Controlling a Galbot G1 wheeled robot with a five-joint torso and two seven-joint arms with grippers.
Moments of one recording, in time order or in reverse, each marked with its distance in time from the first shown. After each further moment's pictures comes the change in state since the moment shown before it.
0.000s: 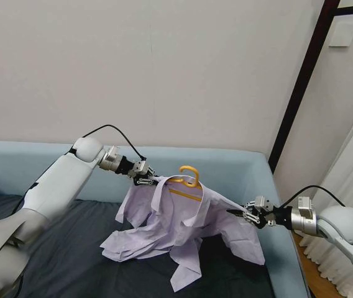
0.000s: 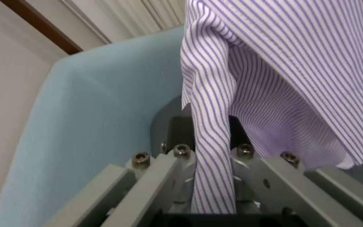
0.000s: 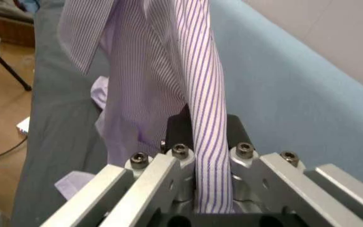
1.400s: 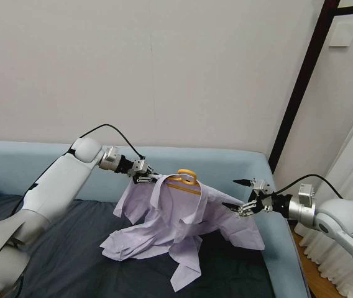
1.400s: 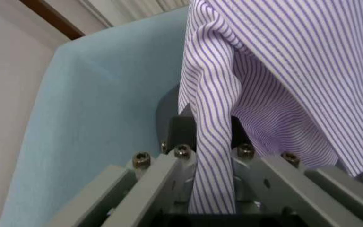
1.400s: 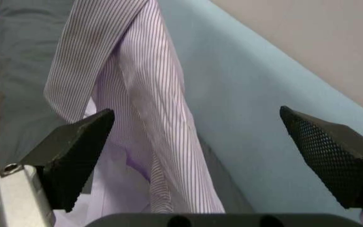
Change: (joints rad) left arm -0.007 -0.013 -0.012 -0.009 0.106 0.016 -0.034; right arm 0.036 -0.039 -0.048 0.090 0.046 -0.117 0.181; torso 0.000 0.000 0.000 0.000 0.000
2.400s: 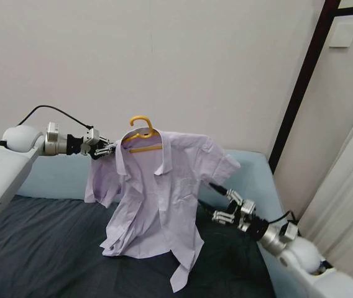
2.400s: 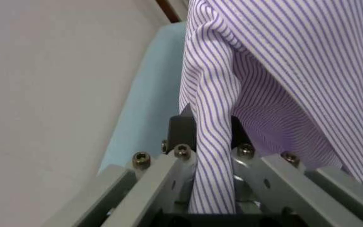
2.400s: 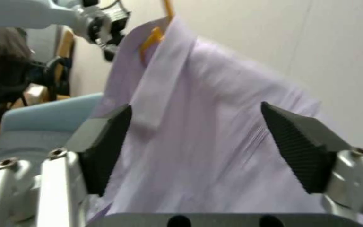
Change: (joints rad) left arm -0.068 0.264 -0.010 -0.046 -0.208 0.093 -0.095; right arm -0.156 0.212 0.076 0.047 0.088 0.393 0.145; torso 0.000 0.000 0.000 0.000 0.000
